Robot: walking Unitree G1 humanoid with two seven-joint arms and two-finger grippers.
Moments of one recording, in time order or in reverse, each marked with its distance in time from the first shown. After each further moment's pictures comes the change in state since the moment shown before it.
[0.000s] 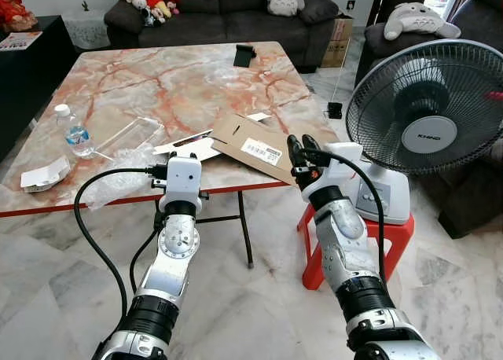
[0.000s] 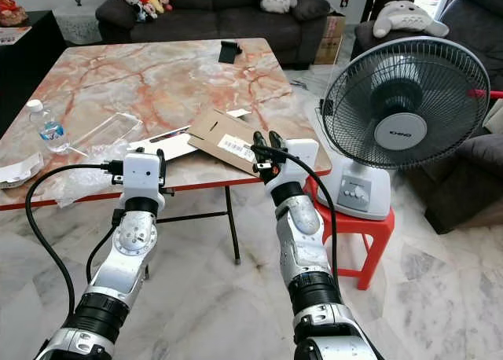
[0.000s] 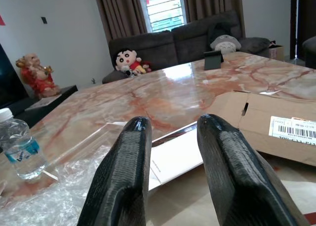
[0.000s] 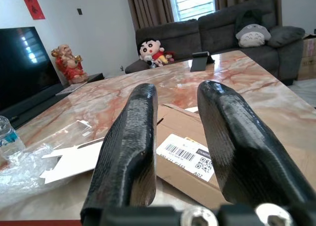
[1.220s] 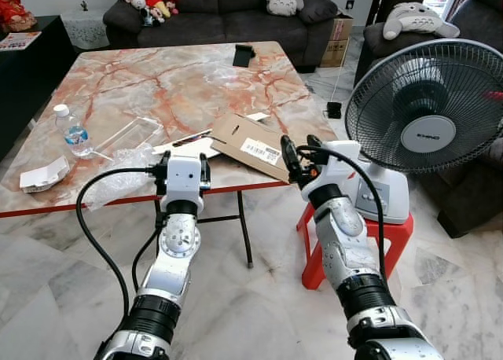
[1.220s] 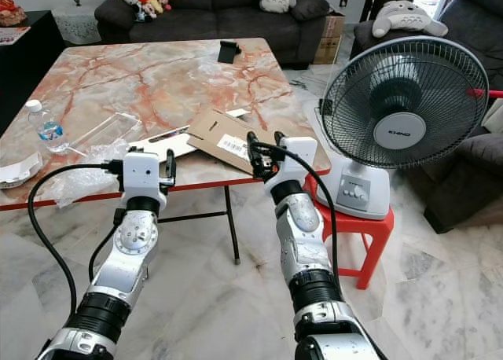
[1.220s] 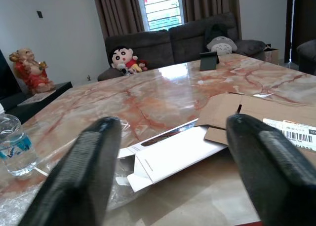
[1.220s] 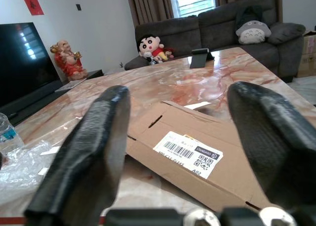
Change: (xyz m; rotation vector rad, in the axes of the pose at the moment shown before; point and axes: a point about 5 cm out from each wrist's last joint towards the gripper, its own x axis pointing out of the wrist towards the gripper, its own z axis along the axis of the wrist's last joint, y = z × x) left arm 0.000 -0.002 0.001 -0.023 0.003 -0.005; right arm 0.001 -0.001 -0.001 0.002 0.023 -0.010
